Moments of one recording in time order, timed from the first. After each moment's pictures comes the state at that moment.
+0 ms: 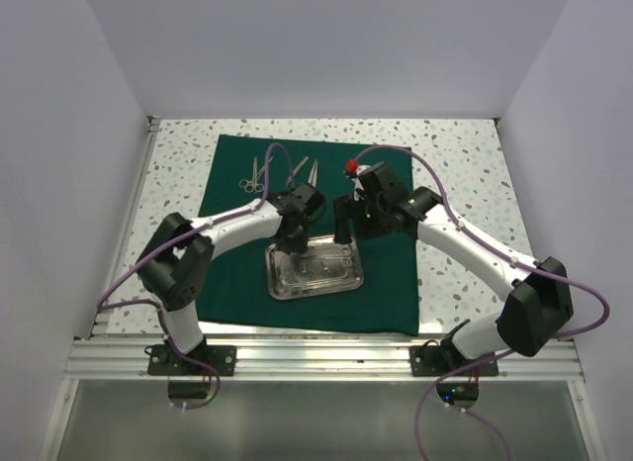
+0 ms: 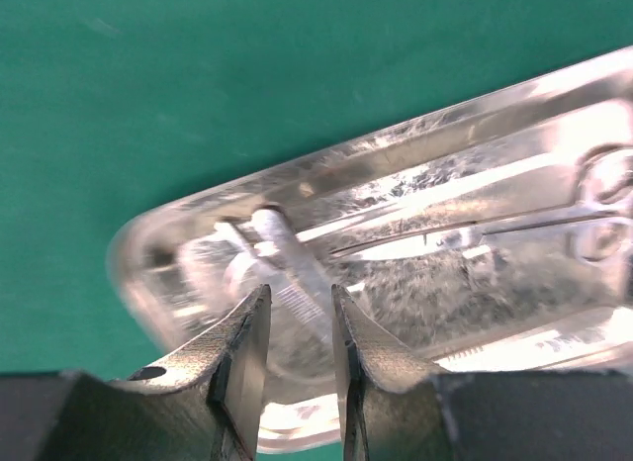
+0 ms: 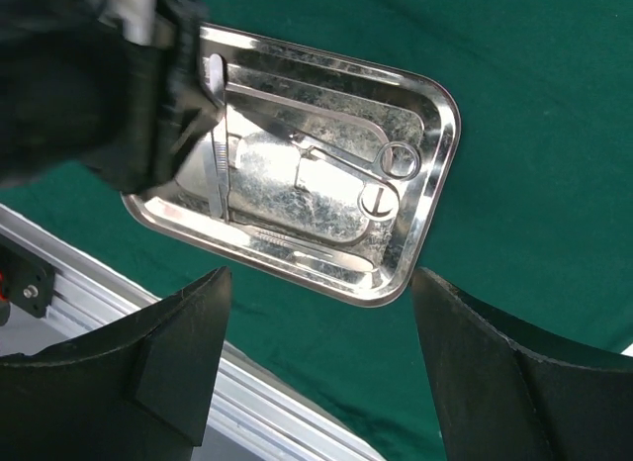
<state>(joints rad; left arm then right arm) -0.70 1.76 1.23 -0.70 -0.17 -0.55 0.65 1.44 1.20 -0.69 -0.10 0.39</state>
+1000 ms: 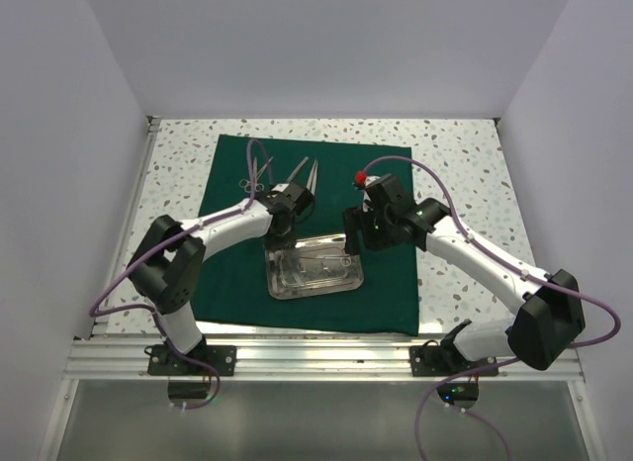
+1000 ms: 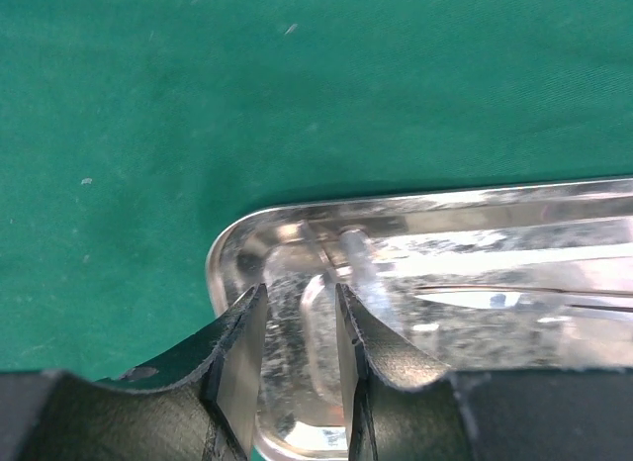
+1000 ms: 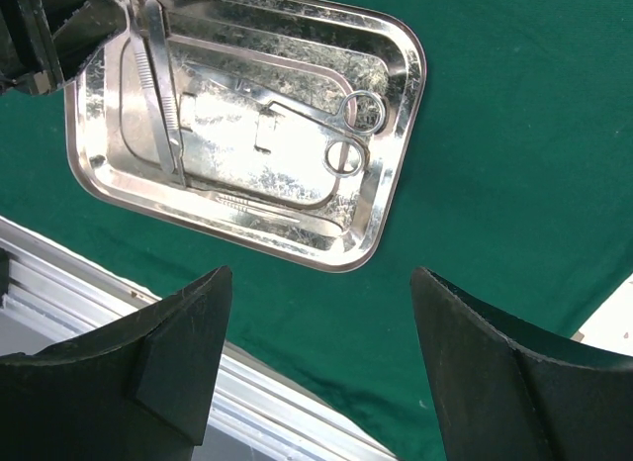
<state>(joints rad) -0.68 1.75 1.19 -0.73 -0.30 -0.70 0.65 1.35 1.09 -0.72 -0.05 0.38</state>
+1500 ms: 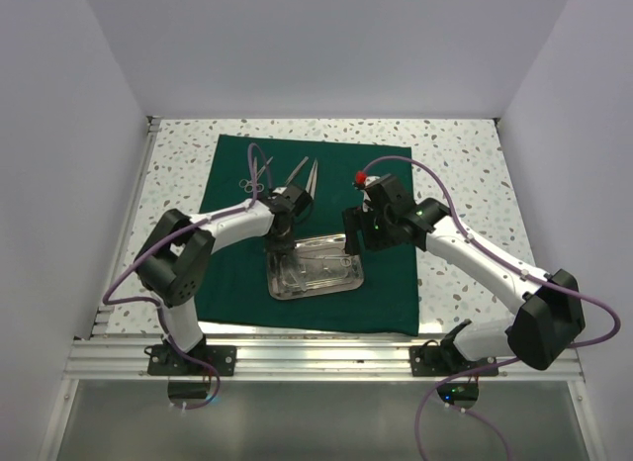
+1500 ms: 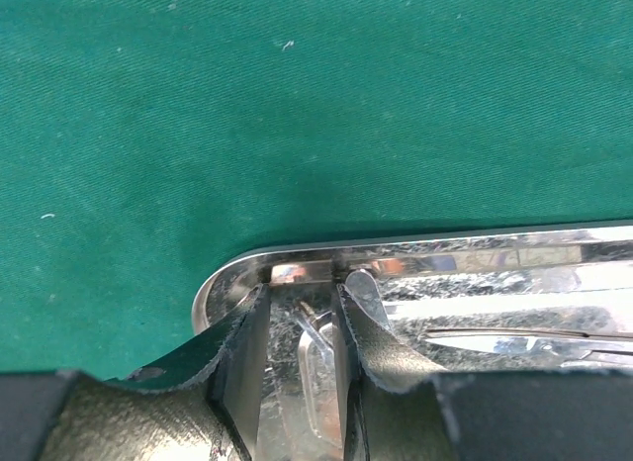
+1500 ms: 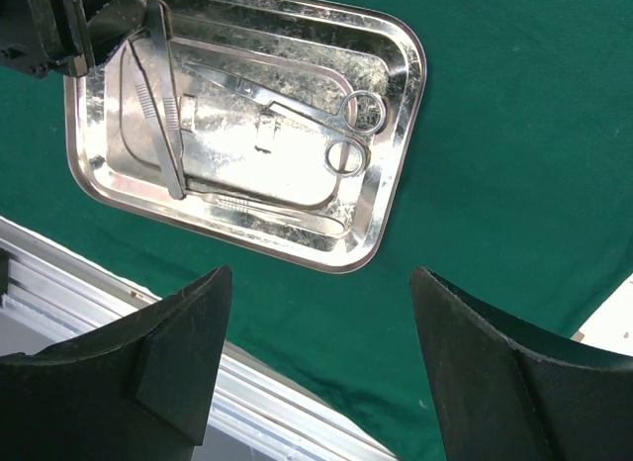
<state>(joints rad) -0.65 1.81 1.15 -0.66 -0.27 -0.70 0.65 1.35 1.09 -0.72 -0.05 0.38</state>
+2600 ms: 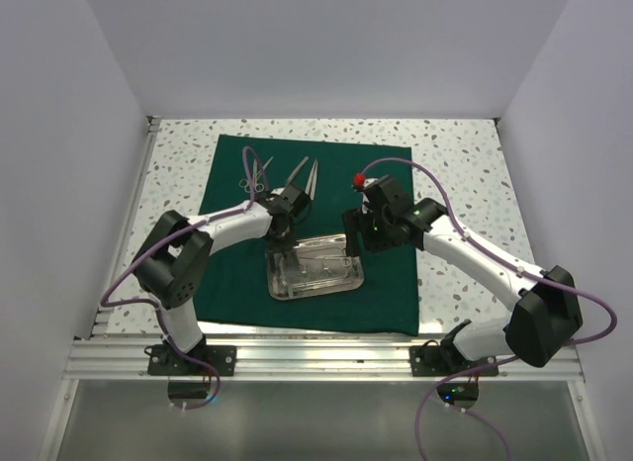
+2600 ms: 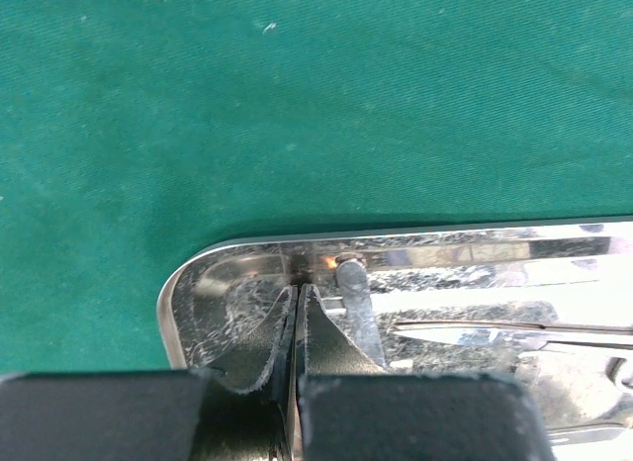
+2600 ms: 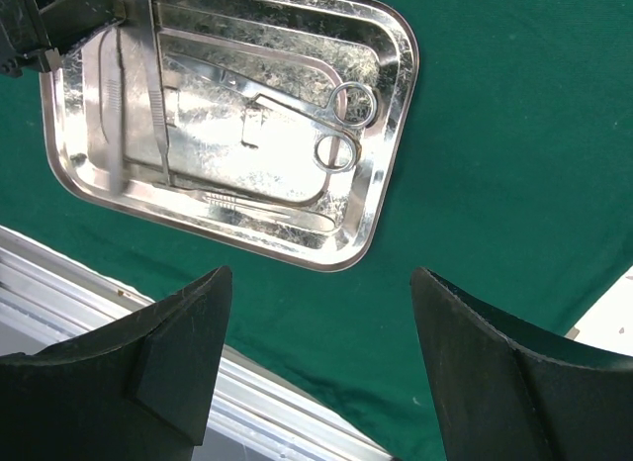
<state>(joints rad) -0.65 1.81 1.12 -0.62 -0.21 -0.79 0.65 1.37 1.09 -0.72 -0.04 0.37</state>
